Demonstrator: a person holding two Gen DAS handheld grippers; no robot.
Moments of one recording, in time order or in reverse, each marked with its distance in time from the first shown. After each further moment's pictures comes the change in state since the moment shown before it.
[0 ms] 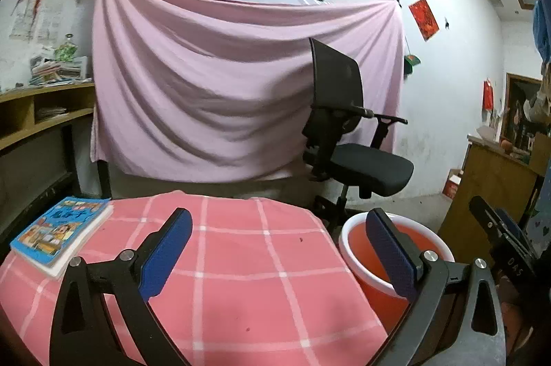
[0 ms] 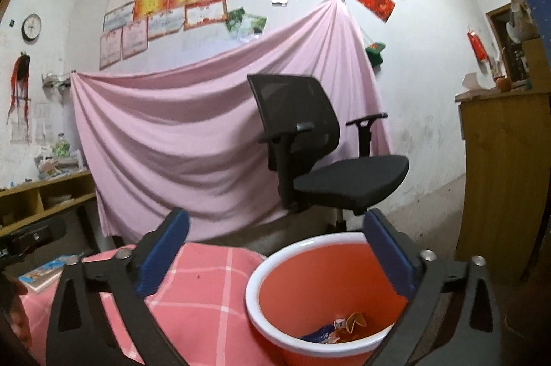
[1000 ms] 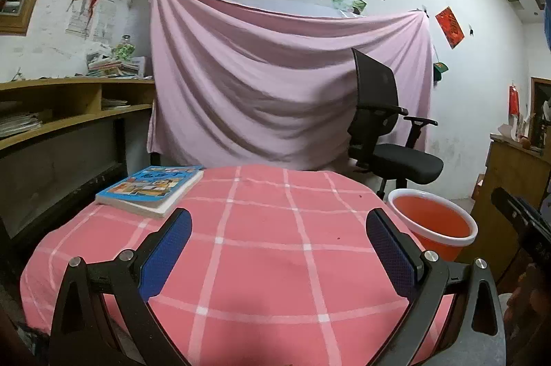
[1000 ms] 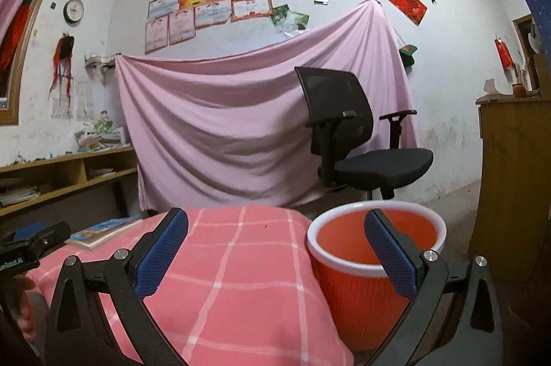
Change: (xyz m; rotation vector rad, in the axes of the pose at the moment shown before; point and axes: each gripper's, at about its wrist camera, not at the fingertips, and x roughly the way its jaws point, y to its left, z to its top) left arm -0.117 0.061 -0.073 -0.020 -0.041 0.153; right arm -0.093 0.069 -0.039 -0.065 0.081 0.130
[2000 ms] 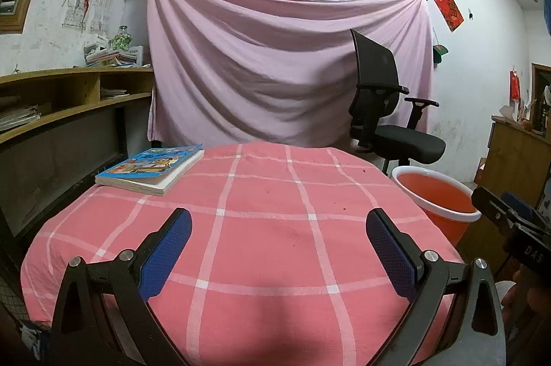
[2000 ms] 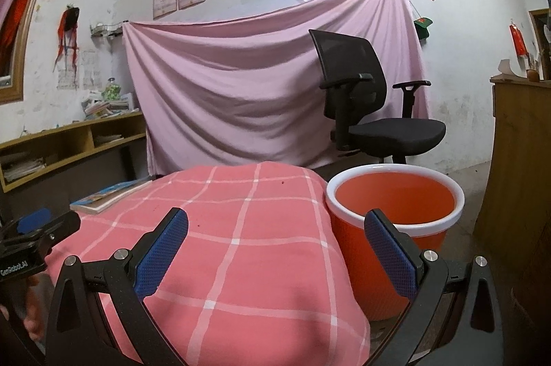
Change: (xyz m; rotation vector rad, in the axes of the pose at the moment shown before) left arm 0.009 0.007 -0.025 0.032 0.067 0.008; right arm 0.011 0.025 -0.029 -0.024 0.129 0.028
